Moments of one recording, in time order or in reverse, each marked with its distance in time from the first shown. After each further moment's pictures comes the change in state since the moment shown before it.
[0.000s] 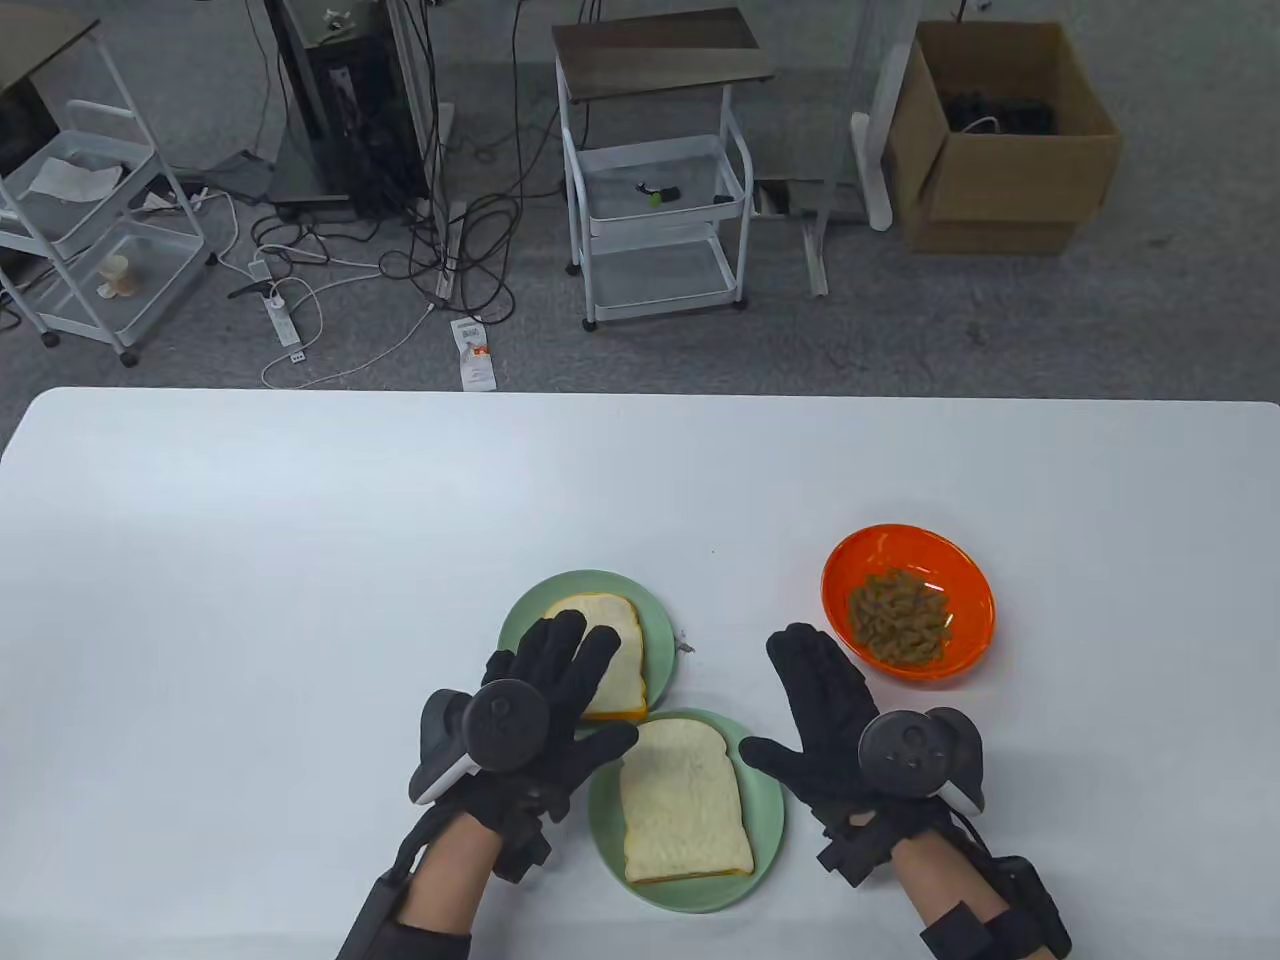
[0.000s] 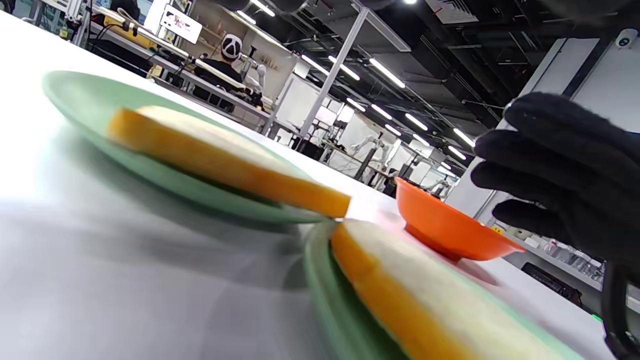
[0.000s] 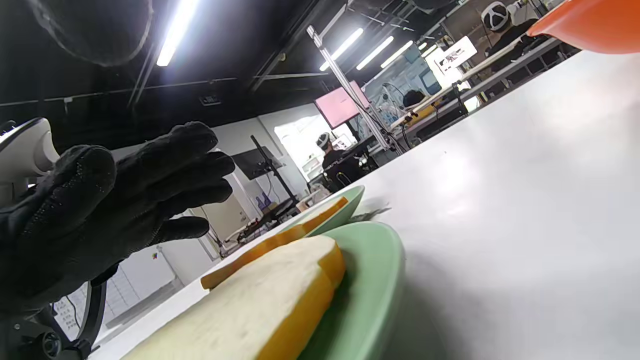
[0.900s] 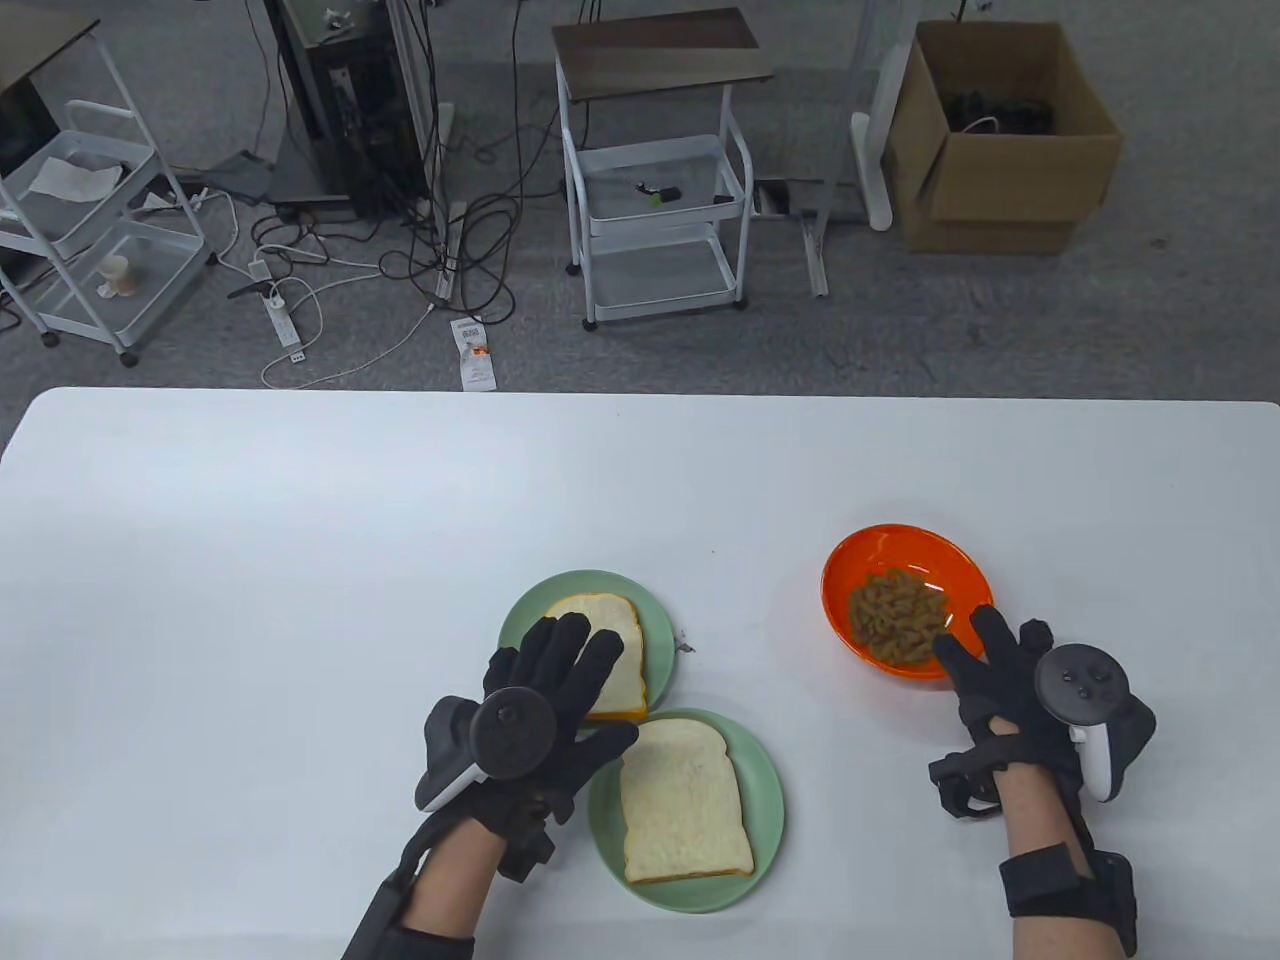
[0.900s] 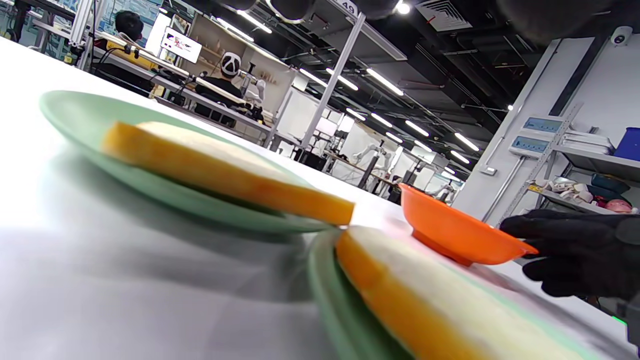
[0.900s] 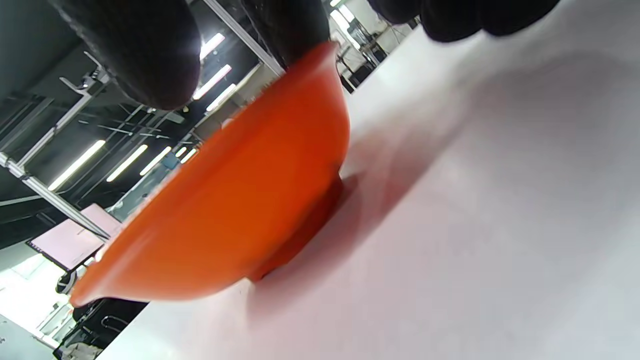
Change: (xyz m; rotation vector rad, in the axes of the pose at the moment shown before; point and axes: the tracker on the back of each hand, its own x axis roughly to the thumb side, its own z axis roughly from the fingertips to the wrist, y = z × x) left_hand 0.005 -0.001 0.001 0.052 -0.001 -0.051; right_hand -0.136 -0.083 0.035 -0.339 0.772 -0.074
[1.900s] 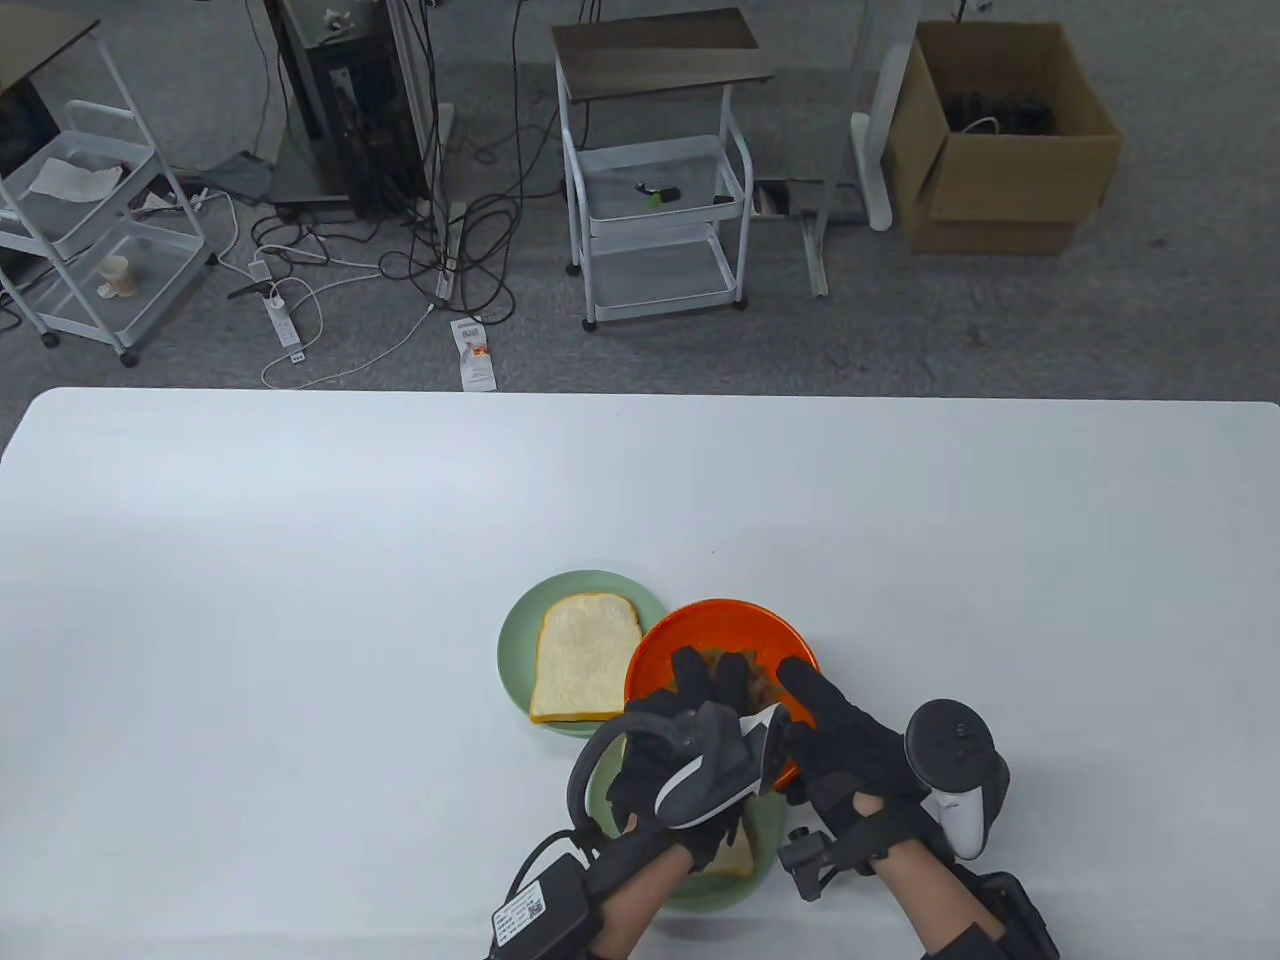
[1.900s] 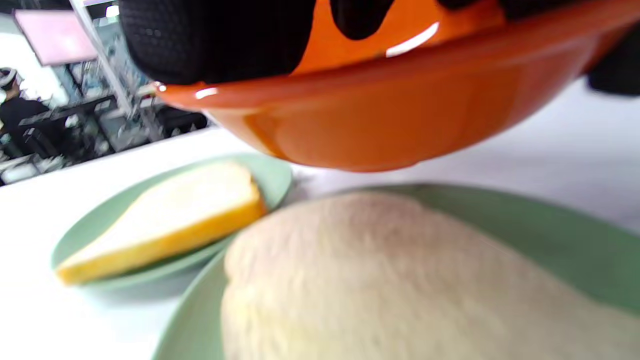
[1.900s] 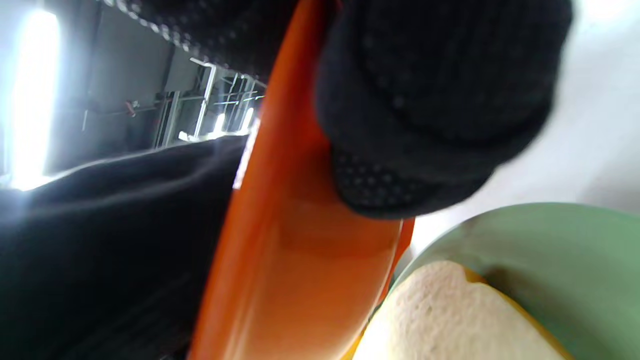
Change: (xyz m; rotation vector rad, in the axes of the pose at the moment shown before) left_hand 0.166 -0.034 -0.040 -0.287 0.254 -0.671; right_hand 0.104 0.070 0.113 0.280 -0.268 -0.342
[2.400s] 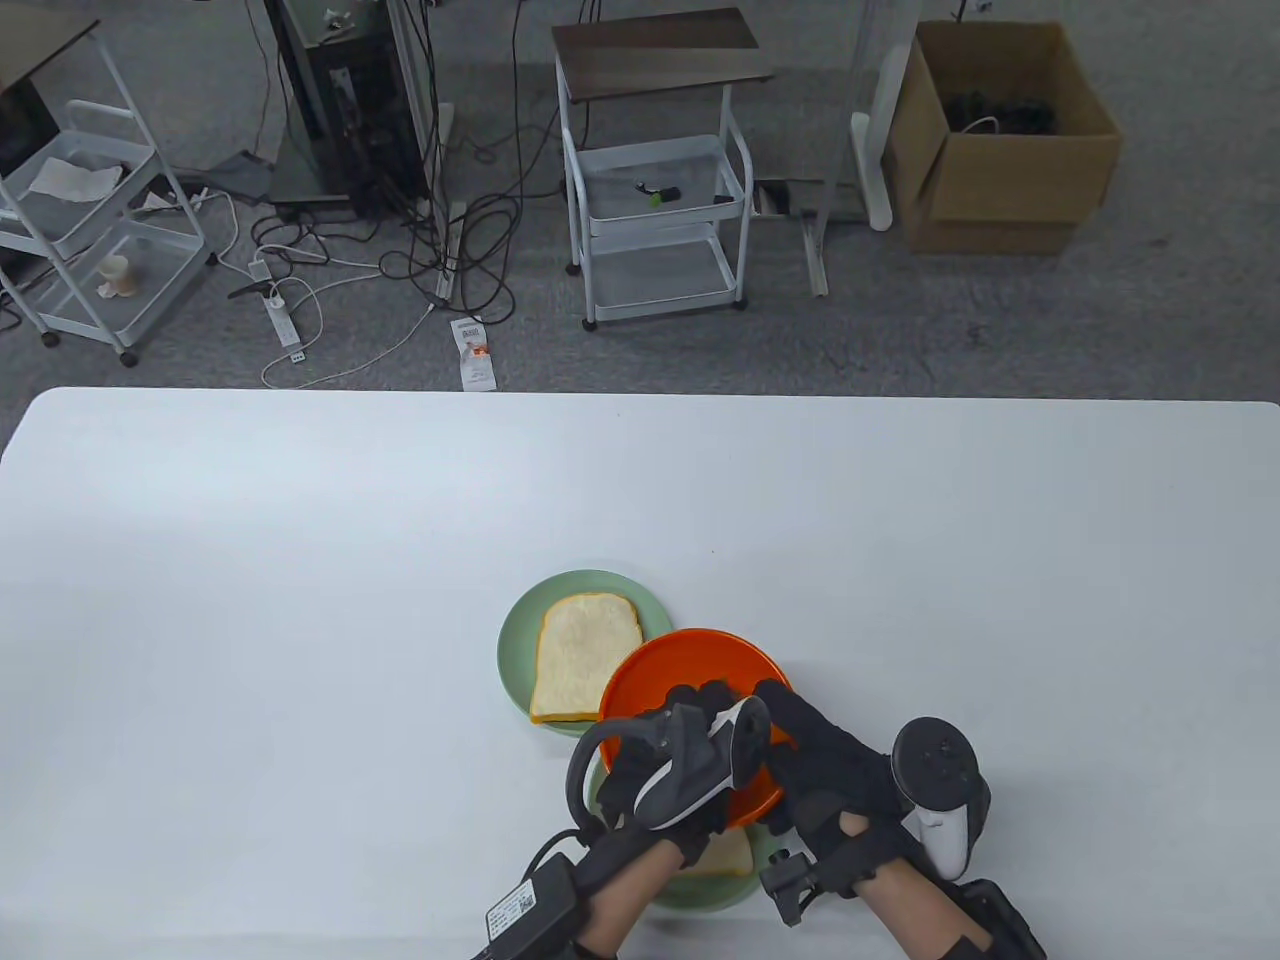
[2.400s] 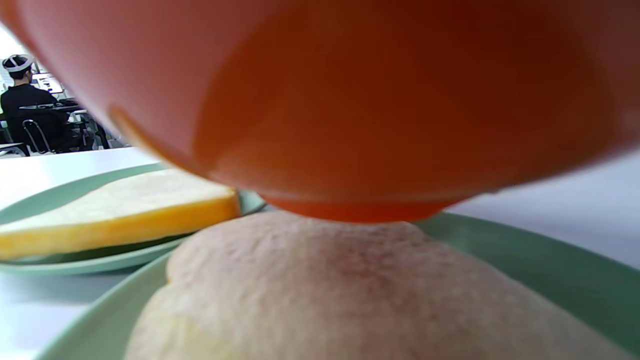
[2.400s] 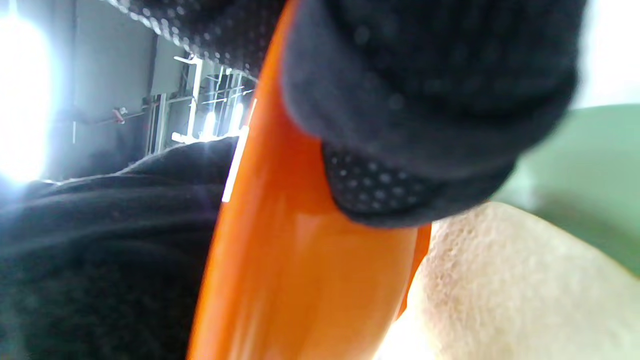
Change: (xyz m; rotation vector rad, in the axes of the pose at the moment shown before) left_hand -0.018 -0.015 -0.003 0.205 -0.022 0.192; right_hand -0.004 0.015 0.010 0.038 0.070 -0.133
